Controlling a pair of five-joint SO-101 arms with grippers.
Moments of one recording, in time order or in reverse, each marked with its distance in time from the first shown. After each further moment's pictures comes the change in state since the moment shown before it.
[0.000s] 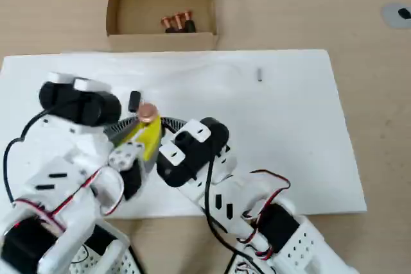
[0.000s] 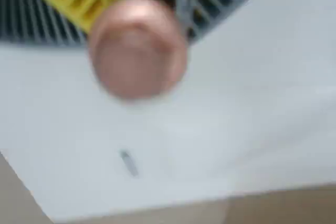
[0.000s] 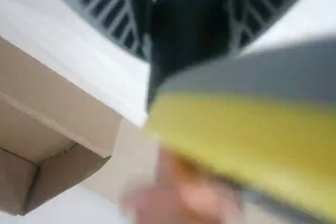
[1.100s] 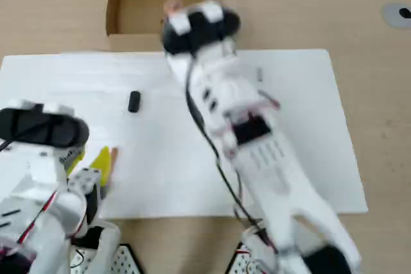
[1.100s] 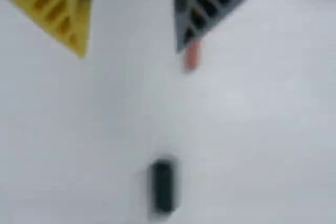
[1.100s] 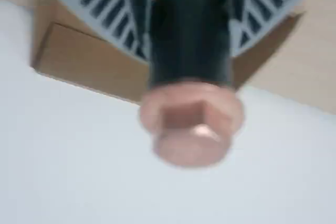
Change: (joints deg) left arm -25.6 -0.1 -11.3 27.0 -16.5; right arm 20.9 56.4 -37.9 -25.5 0.0
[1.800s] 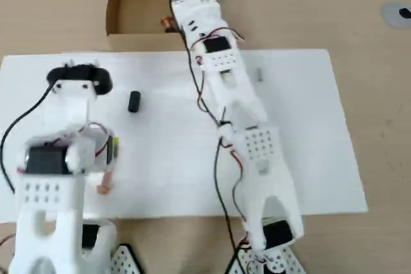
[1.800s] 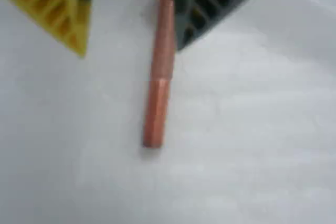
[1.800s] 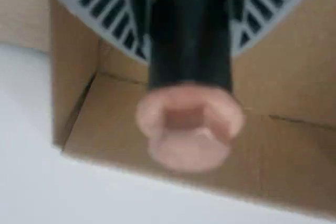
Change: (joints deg) left arm -5.2 27.1 17.1 -15.1 -0.8; right arm 9.1 91.1 -92.9 12.0 0.4
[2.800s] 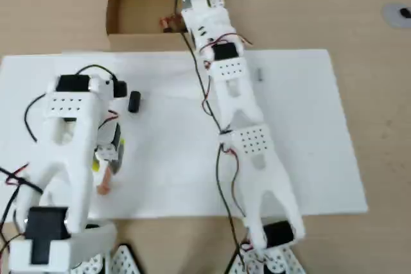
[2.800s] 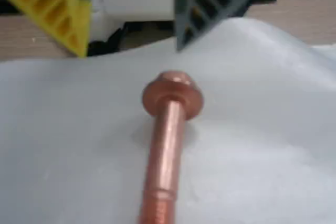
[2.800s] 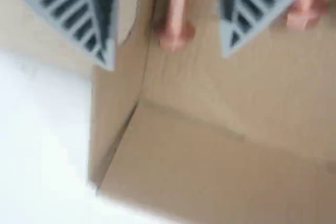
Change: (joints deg) left arm -0.8 38.3 -16.4 14.9 -2.1; right arm 2.8 18.3 -28.3 13.5 6.5
